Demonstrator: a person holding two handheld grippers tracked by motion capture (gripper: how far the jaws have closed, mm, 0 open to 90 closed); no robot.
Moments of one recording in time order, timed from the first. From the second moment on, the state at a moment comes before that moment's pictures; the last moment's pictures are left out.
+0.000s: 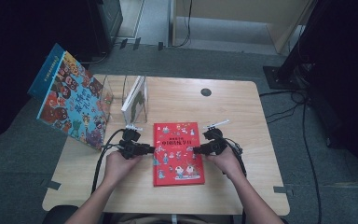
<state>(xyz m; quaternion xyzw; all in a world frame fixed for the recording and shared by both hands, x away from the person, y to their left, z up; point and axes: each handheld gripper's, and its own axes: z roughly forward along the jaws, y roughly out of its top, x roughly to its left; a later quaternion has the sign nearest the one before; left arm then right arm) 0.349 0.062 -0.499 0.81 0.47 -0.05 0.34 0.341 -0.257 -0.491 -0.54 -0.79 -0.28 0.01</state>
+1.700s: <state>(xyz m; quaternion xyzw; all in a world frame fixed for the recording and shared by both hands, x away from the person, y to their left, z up) 0.342 0.049 -0.501 0.82 0.45 -0.06 0.36 0.355 -0.244 -0.479 -0.55 -0.79 -0.27 0.05</state>
